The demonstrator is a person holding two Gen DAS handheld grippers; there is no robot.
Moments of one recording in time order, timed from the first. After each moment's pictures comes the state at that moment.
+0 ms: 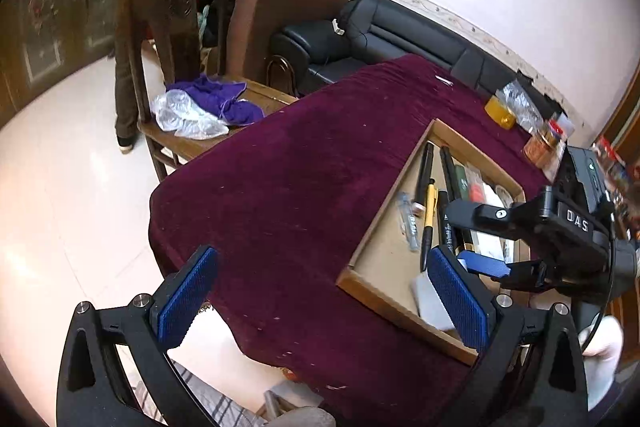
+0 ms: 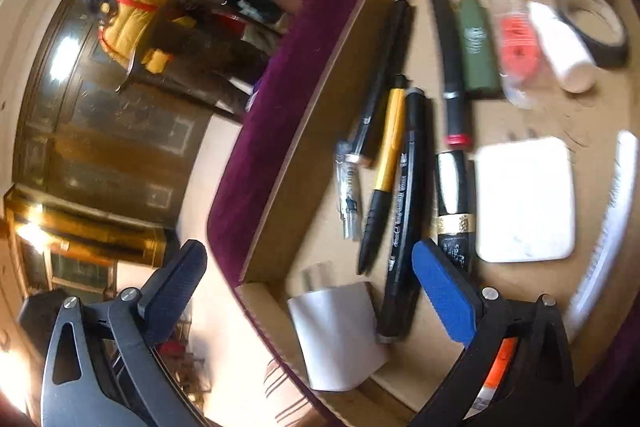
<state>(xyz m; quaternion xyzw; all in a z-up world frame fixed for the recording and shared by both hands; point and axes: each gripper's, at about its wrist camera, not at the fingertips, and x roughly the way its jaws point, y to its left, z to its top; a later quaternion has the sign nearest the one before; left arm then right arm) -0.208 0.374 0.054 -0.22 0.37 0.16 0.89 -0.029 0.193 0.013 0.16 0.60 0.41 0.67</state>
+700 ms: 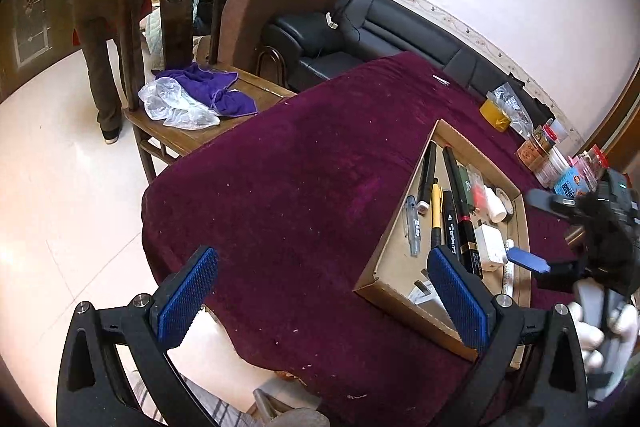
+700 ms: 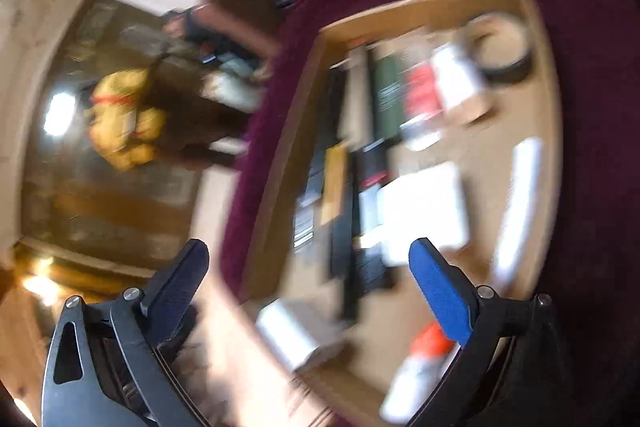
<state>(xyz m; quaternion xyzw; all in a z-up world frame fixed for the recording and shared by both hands) -0.205 0.397 0.042 -0.24 0.37 0.13 0.89 -0.031 0.133 0.037 0.24 0.57 0.41 0.67</state>
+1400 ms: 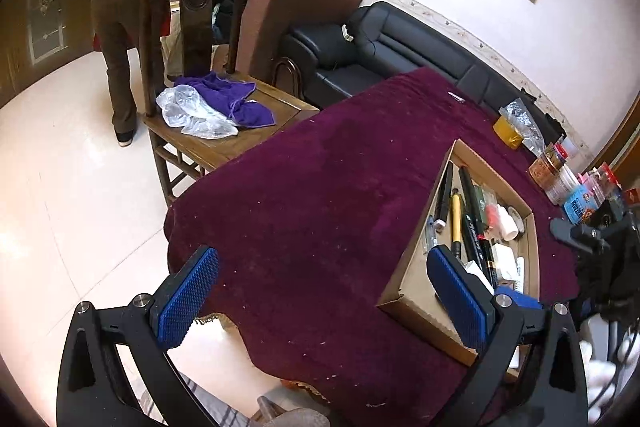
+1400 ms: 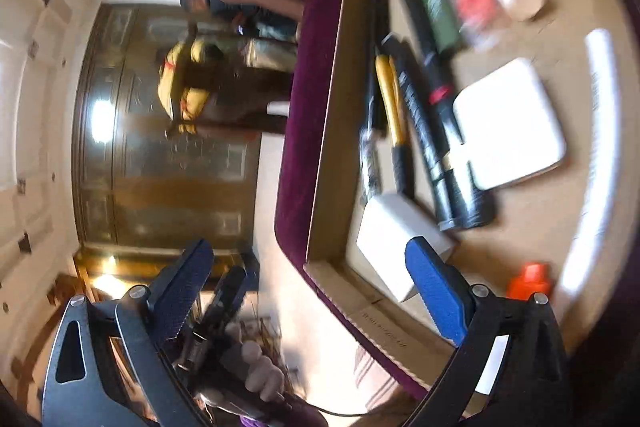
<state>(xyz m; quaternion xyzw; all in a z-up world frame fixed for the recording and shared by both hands) -0.214 0.414 0.045 -0.25 0.35 0.15 0.89 -0.045 0.133 0.006 0.32 0.59 0.41 0.62</state>
